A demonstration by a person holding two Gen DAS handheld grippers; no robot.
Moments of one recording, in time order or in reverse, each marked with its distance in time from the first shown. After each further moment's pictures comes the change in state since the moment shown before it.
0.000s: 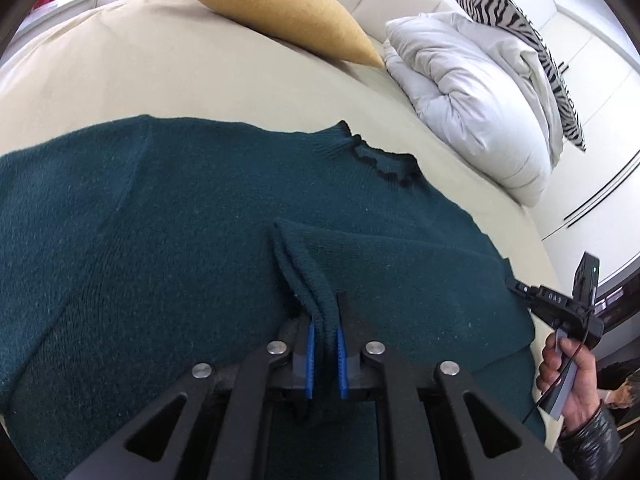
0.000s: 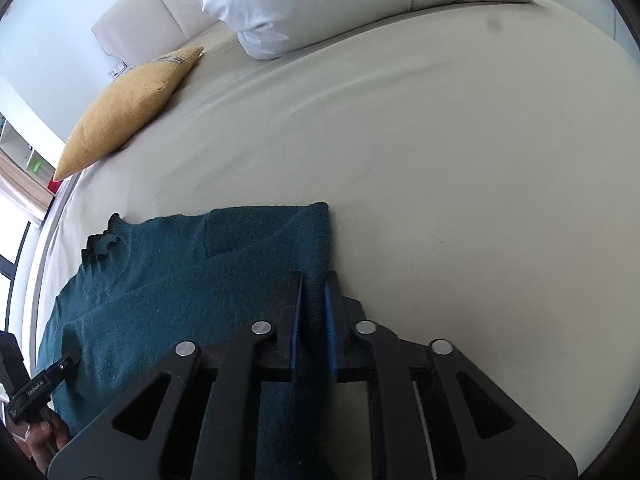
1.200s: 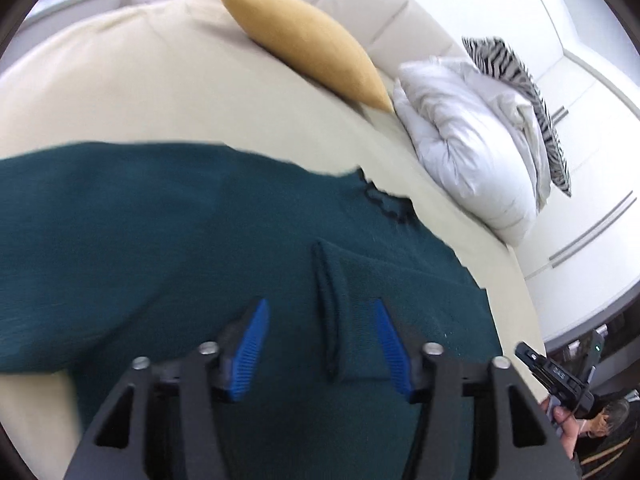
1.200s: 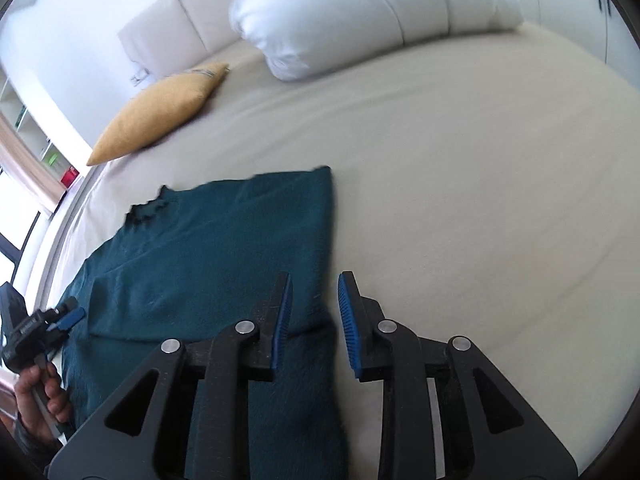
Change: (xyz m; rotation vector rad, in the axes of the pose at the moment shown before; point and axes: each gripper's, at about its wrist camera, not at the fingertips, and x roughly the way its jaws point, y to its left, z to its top) left arm -0.070 0.032 -0.013 -0.105 -0.115 -0.032; right arm -0.091 0.027 -0.063 -0.079 -0.105 0.019
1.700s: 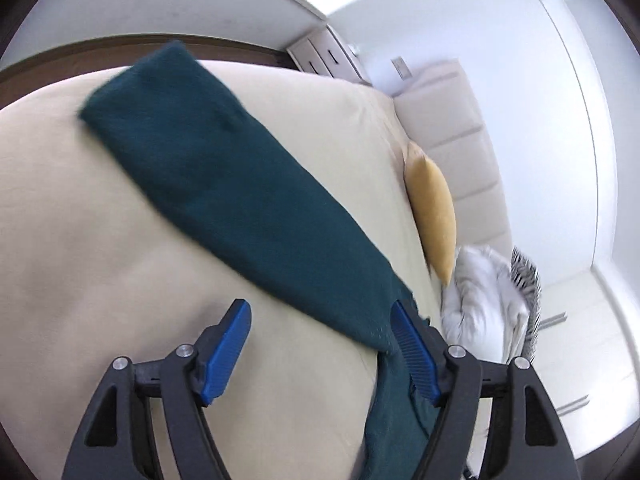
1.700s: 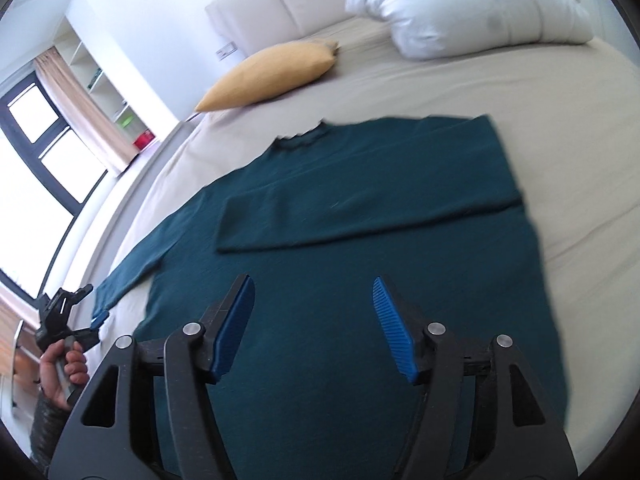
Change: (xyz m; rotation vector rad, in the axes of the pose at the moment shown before) left arm -0.208 0.231 -0.067 -0.635 -0.335 -0.042; right arm -0.048 0.141 -0.090 -0.101 0.052 0.255
